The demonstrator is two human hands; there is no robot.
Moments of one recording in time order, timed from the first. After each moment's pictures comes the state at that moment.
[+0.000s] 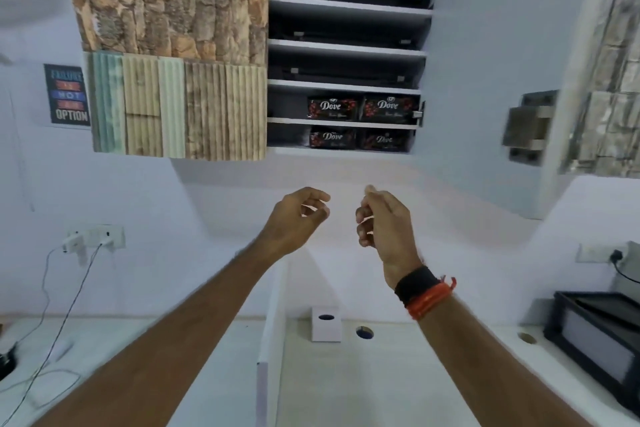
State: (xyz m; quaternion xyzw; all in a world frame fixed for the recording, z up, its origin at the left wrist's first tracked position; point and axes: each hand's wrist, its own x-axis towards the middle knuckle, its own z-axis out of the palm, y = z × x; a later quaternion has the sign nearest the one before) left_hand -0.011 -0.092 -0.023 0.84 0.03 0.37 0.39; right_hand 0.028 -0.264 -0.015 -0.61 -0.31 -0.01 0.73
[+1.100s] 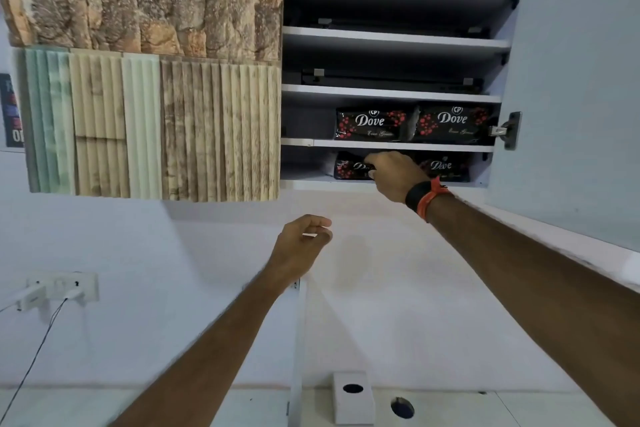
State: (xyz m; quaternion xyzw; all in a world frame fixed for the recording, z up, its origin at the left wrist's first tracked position) left_hand 0.142 0.062 -0.029 0.78 0.08 0.33 0.53; right_hand 0.293 -0.074 0.090 -0.85 -0.41 -0.32 0.11
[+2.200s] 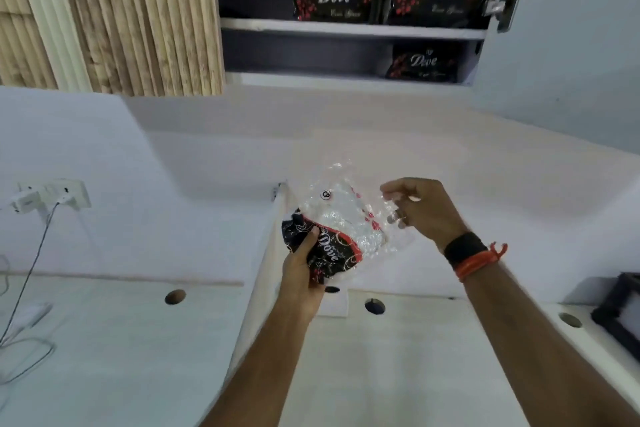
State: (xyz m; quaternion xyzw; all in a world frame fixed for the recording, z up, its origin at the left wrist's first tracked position) left_hand 0.177 -0.057 -0.202 0.32 0.15 0.25 0.90; right_hand 0.299 -0.212 -0.089 -0.77 -0.35 0.01 0.53
